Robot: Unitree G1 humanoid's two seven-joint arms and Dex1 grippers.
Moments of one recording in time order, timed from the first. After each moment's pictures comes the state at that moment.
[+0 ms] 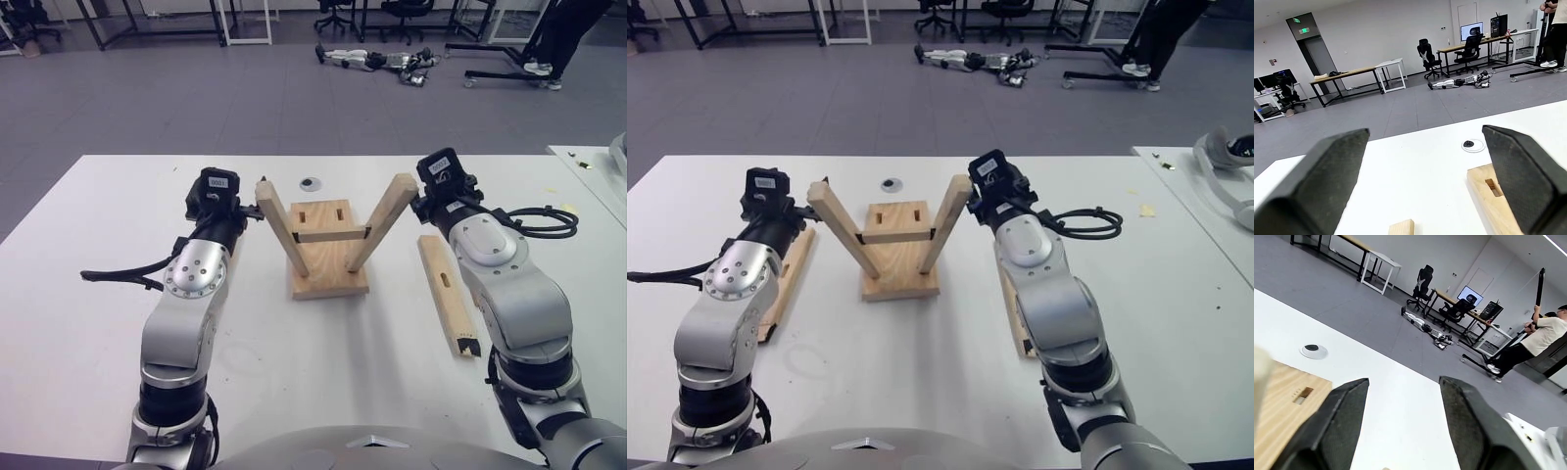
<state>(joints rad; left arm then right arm) -0.20 0.20 -0.06 -0.67 -0.02 0.83 0.01 -0.46 -0.38 0.27 -0.74 -0.08 1.29 0.05</state>
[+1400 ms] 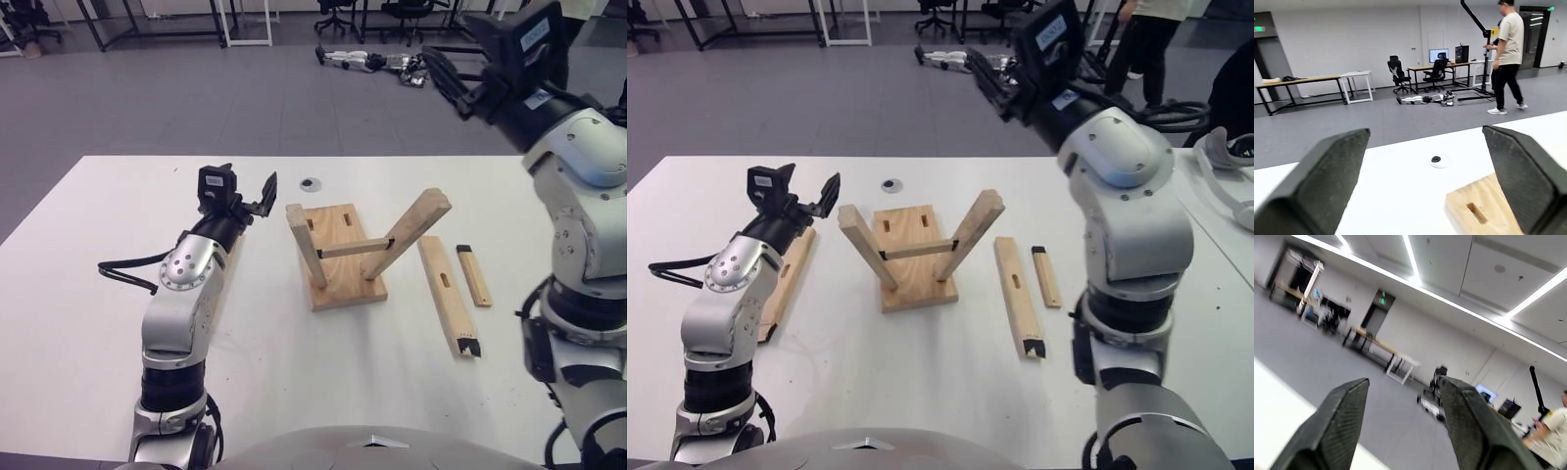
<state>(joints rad) -0.20 0.19 0.06 -0.47 -0.18 0.56 -0.20 -0.67 -0.61 -0.07 -0.45 0.16 0.76 0.47</state>
